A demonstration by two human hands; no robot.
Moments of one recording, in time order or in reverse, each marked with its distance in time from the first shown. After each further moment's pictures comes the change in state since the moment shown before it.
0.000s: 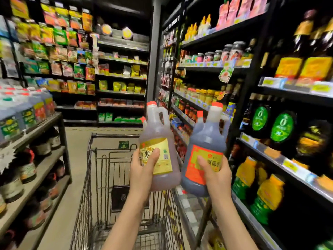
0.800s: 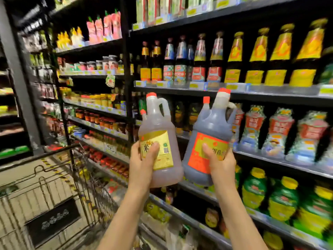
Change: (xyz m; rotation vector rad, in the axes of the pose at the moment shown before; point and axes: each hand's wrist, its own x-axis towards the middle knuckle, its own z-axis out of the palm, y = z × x) left_hand -0.228 0.117 0.050 -0.195 -0.689 -0.149; right_hand -0.250 -0.169 -0.177 -0.027 0.674 -0.139
